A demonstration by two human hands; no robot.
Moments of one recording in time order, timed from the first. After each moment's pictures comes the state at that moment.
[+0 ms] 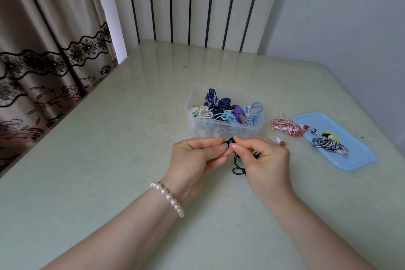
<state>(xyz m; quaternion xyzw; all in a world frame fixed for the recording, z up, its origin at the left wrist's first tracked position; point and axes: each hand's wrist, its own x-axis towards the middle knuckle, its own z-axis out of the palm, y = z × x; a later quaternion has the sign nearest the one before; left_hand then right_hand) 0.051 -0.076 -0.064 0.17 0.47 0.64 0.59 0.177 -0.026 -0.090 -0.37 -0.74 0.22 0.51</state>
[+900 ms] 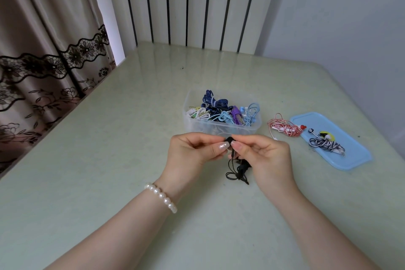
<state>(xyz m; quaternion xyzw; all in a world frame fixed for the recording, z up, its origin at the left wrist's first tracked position) 0.047 -0.075 -0.065 0.34 0.49 0.64 0.48 0.180 -0.031 -0.068 -0.35 -0.63 0.48 0.49</state>
